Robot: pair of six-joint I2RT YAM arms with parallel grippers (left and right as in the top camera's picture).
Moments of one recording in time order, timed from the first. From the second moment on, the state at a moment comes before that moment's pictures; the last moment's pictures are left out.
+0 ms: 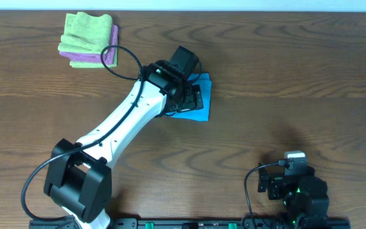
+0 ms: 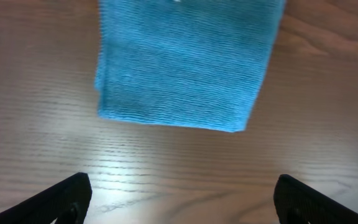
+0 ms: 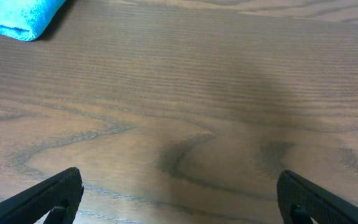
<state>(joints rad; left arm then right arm) -0.57 1.82 1.51 -0.99 0.07 -0.72 0.07 0.01 0.24 -0.88 0.00 0.00</state>
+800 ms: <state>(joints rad) -0.80 1.50 1.28 -0.89 -0.29 -1.70 0.07 0.01 0.24 -0.88 0.00 0.00</state>
